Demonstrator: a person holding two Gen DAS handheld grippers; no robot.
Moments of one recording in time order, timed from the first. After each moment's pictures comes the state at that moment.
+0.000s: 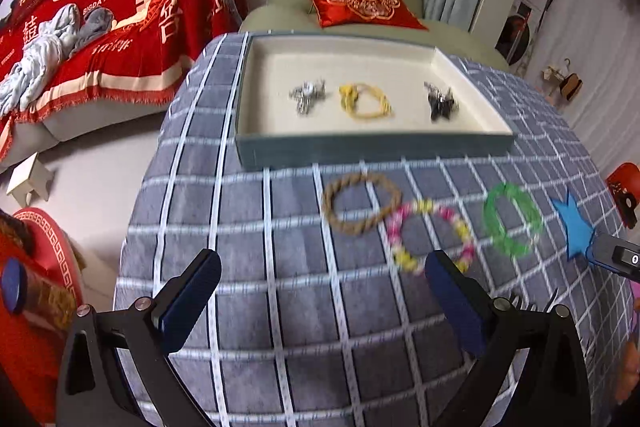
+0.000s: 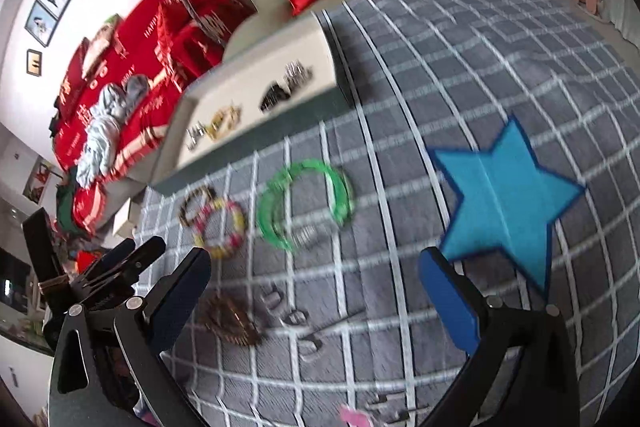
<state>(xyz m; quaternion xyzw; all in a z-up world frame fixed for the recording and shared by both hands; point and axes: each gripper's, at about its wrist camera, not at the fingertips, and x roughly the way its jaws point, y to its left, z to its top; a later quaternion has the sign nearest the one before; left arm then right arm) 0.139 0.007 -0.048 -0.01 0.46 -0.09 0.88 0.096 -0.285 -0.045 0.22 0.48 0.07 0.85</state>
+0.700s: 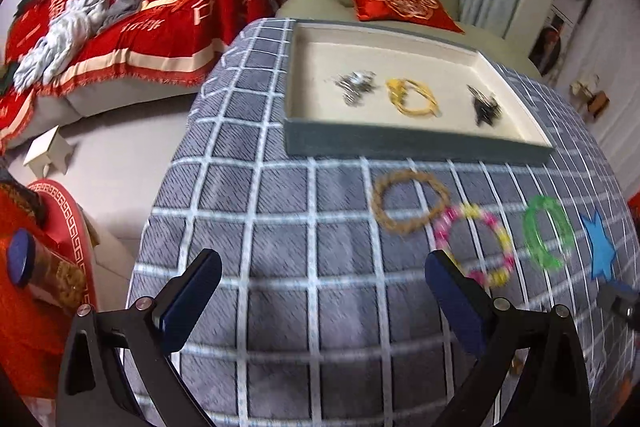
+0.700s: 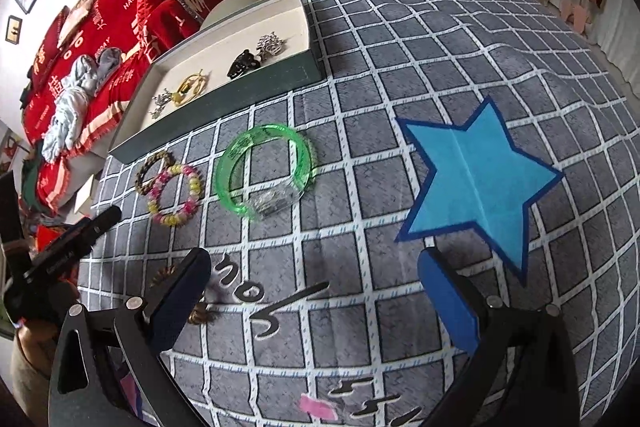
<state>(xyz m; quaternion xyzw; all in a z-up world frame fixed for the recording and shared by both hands) 0.153 0.028 -0.060 -0.04 0.46 -0.03 0.88 0.100 -0.278 -0.055 0.15 0.50 0.02 0.85</state>
